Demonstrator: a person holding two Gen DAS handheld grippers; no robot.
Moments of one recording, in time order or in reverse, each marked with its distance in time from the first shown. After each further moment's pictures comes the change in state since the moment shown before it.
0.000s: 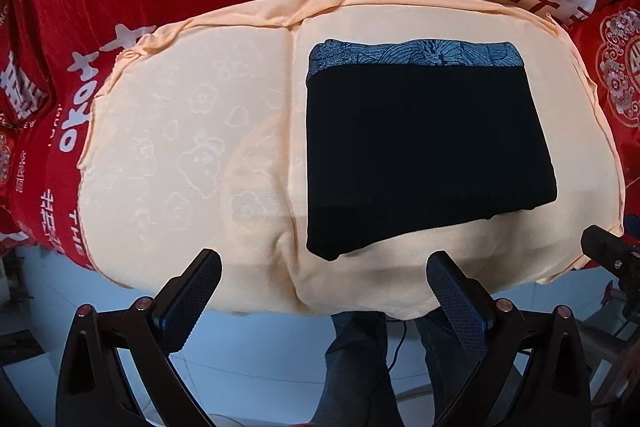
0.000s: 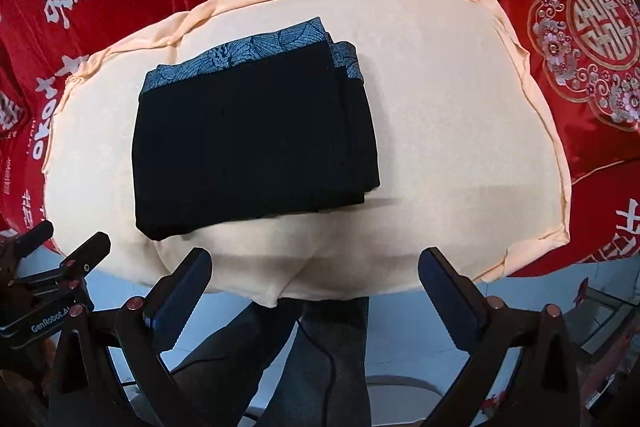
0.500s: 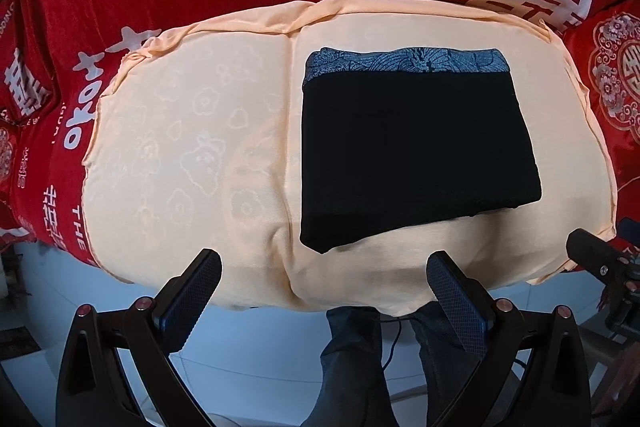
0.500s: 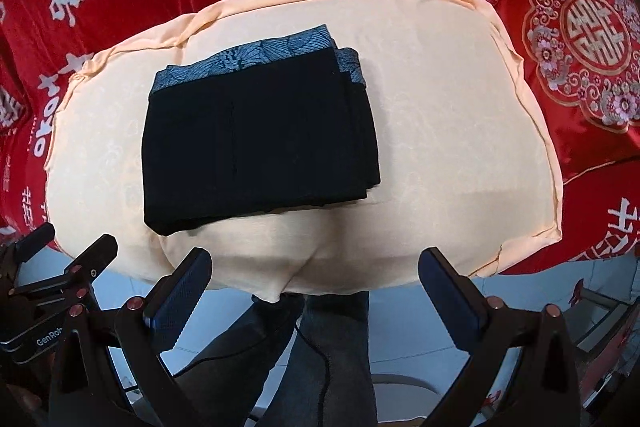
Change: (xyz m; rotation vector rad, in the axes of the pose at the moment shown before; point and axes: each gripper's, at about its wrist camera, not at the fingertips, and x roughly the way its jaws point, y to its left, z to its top) left arm -0.017 -0.003 -0.006 -0.023 -0.017 -0.010; right arm -0.016 0.009 -0.005 -0.019 -0.011 -0.016
